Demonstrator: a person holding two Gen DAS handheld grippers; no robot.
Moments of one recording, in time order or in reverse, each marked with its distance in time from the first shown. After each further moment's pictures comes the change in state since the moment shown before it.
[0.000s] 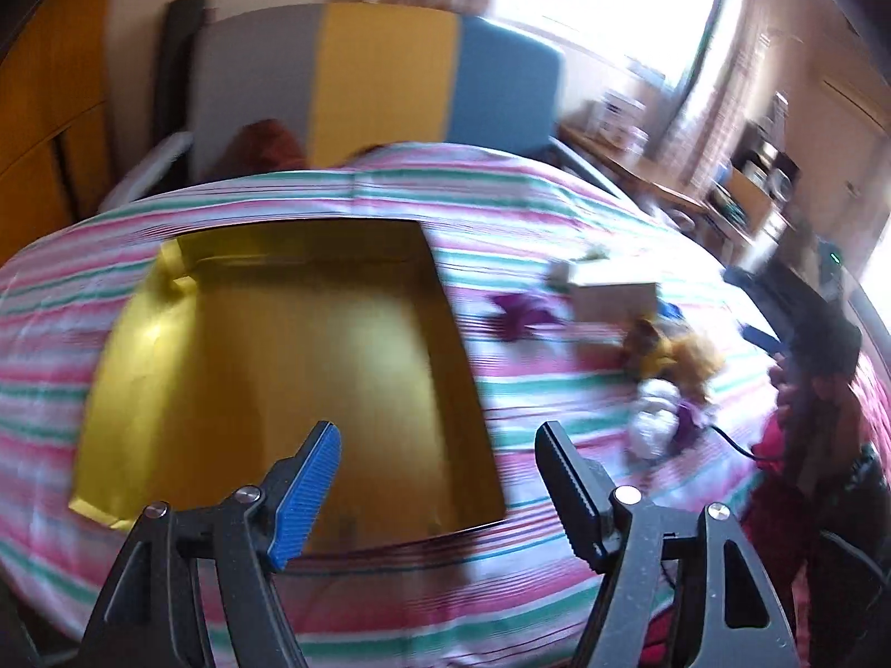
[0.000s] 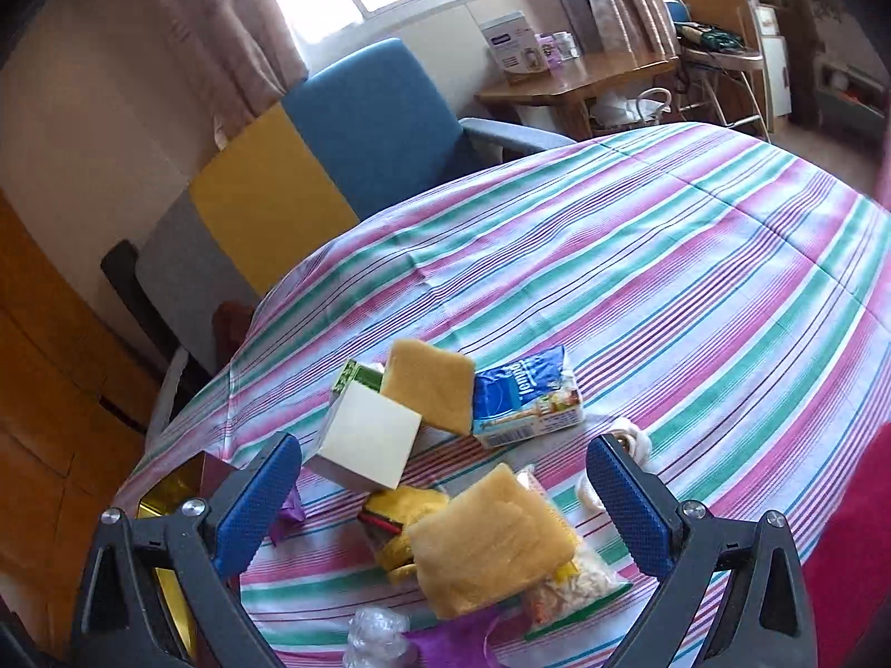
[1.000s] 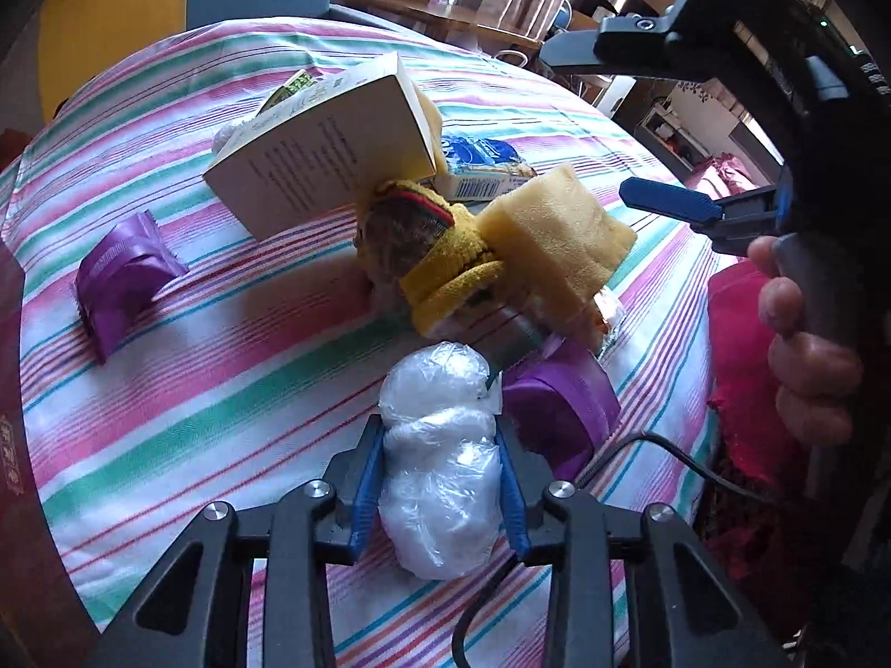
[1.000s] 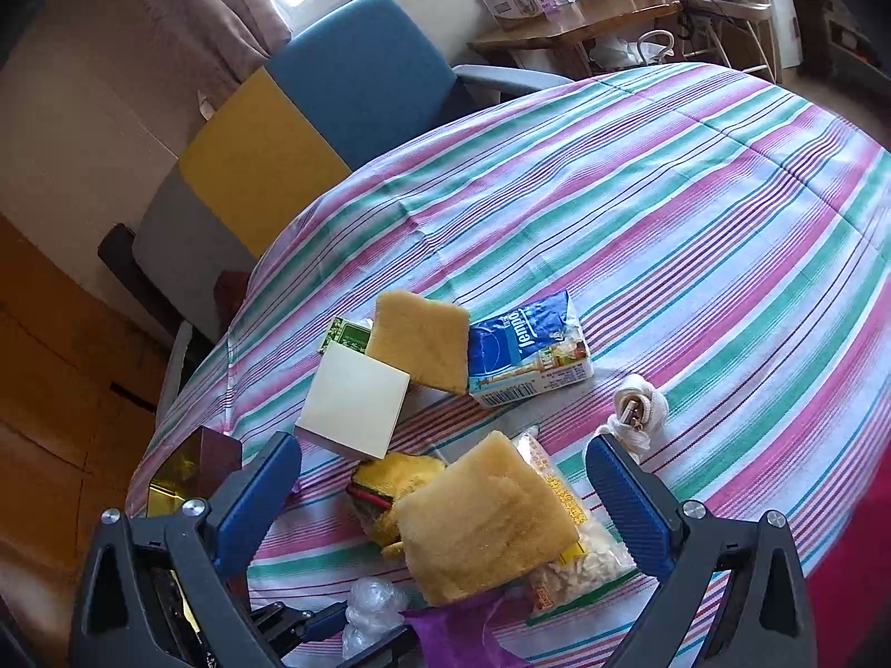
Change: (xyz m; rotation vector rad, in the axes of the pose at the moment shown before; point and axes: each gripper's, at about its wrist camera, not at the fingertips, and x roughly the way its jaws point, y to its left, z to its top) left arm 0.168 -0.156 0.002 0.289 0.303 -0.320; right arm 0.025 -0.010 -0.004 0.035 0.131 0.026
